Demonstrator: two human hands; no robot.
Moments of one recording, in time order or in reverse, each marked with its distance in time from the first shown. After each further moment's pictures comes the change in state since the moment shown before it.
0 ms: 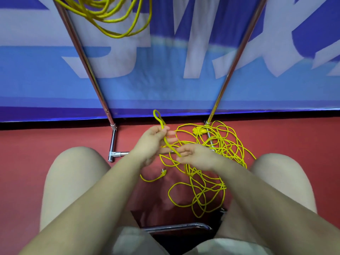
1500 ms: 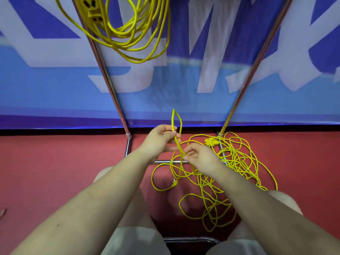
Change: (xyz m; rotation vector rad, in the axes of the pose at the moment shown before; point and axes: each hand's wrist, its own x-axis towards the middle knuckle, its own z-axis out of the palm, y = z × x) left_hand 0.005 0.062 -0.009 0.116 0.038 0.097; right_hand 0.027 -0.034 -0.005 -0.103 0.267 -0.165
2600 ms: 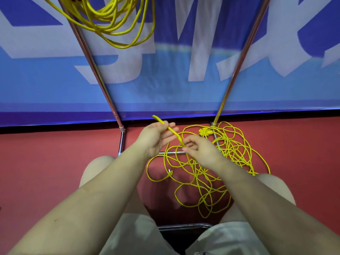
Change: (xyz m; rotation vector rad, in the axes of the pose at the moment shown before) left_hand -0.006 -0.023 0.022 -0.371 0.080 -0.146; right_hand -0.031 0.017 -0.011 0.001 0.033 -0.059
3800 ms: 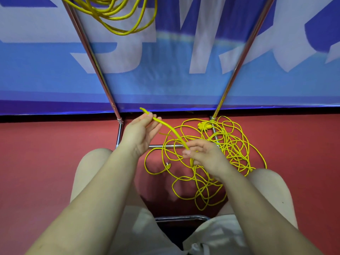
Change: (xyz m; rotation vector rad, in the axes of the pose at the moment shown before) left_hand -0.010 0.006 -0.026 -0.218 0.151 0.120; right_hand -0.036 -0.001 0.006 0.498 -0.035 0.184
